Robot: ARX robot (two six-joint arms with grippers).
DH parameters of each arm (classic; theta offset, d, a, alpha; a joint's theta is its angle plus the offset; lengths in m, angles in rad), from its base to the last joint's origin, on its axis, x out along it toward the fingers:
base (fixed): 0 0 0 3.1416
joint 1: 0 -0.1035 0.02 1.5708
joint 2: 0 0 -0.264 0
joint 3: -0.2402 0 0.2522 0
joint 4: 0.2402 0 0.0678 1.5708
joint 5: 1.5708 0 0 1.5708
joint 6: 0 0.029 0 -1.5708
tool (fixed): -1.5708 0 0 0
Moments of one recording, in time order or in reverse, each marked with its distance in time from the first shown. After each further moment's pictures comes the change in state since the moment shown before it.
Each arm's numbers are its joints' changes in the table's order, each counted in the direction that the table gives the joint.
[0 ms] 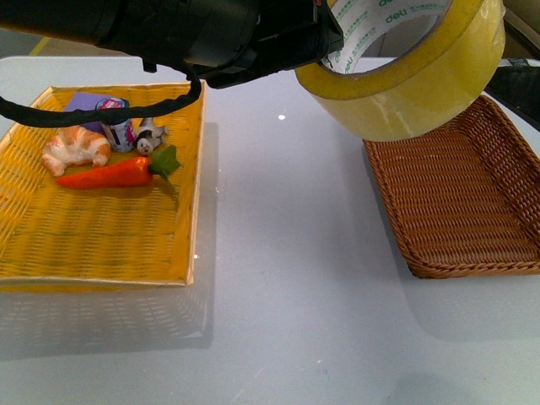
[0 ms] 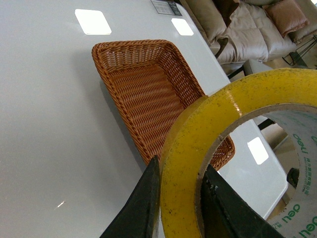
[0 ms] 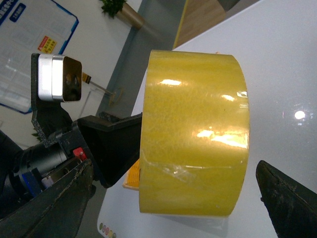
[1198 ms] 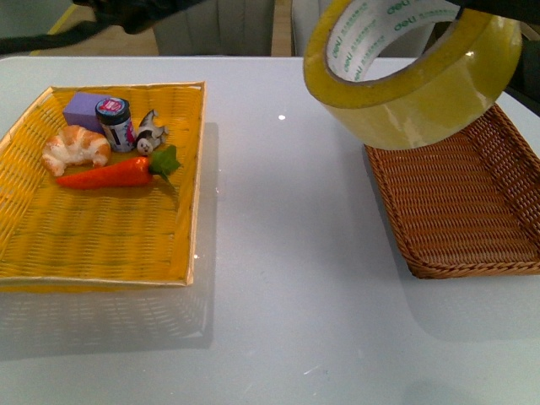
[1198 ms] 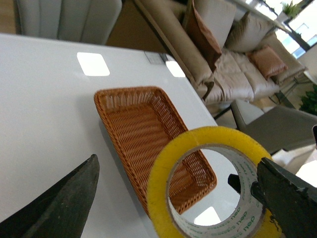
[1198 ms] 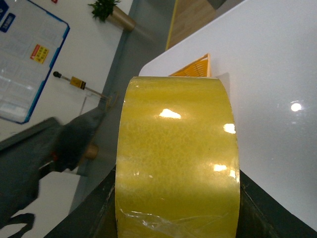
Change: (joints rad) left arm -0.035 -0.232 0.125 -0.075 0.050 -0.045; right arm 0.028 0.040 -0.035 0.018 -0.022 0.042
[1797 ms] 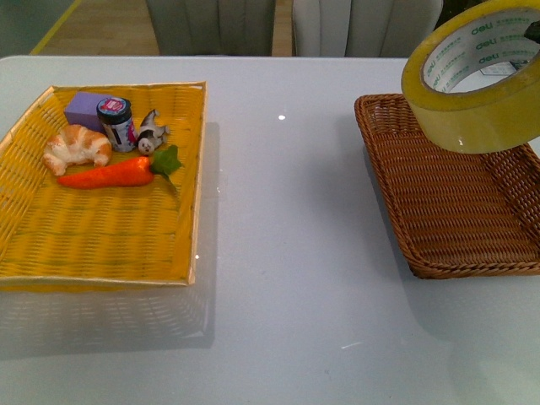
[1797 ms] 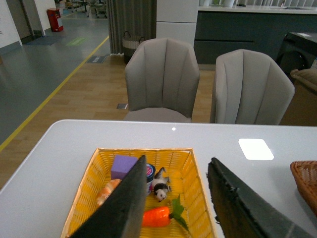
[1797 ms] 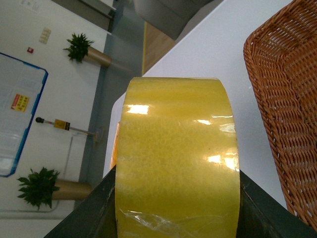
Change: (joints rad) left arm -0.216 -0.501 0.476 -0.174 0.524 0.457; right arm 0.251 0.227 -0.017 -0.188 0.068 0.058
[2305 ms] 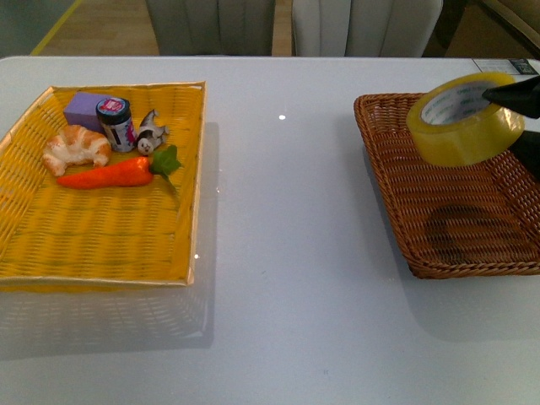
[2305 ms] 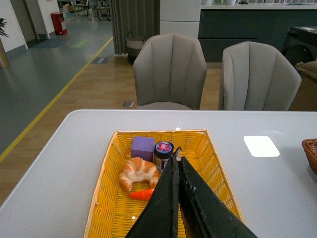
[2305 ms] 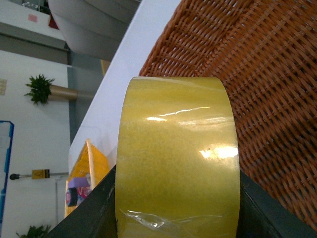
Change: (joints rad) left arm -0.163 -0.323 0.211 0.103 -0.156 0.019; right arm 0.082 0.662 -0.379 -0.145 -0.089 0.106
